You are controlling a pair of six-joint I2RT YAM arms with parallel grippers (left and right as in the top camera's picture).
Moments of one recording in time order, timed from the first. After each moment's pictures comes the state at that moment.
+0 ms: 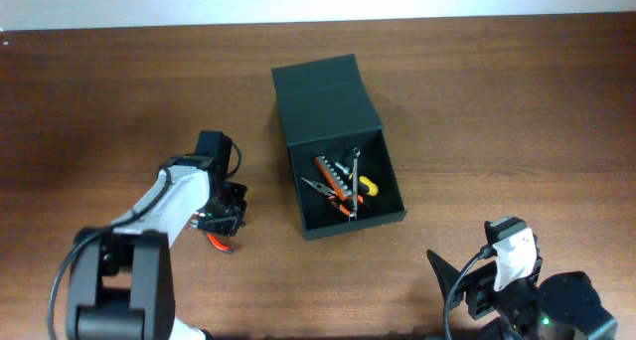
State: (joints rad) left arm -0.11 1.70 0.94 -0.81 0.09 -1.37; right arm 0.52 0.32 0.81 -0.98 0.05 0.11
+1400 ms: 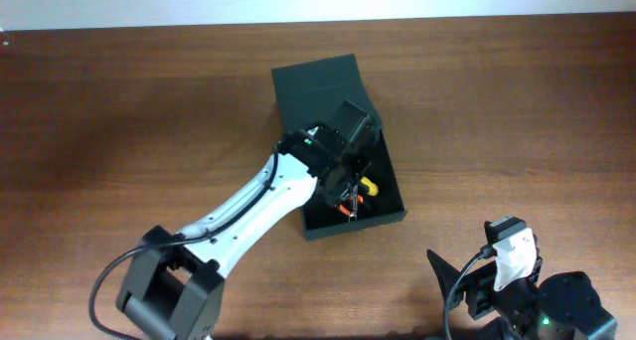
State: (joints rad) left arm -0.69 1.80 1.40 -0.77 0.08 -1.43; right arm 0.52 0.32 0.81 -0.98 0.05 0.11
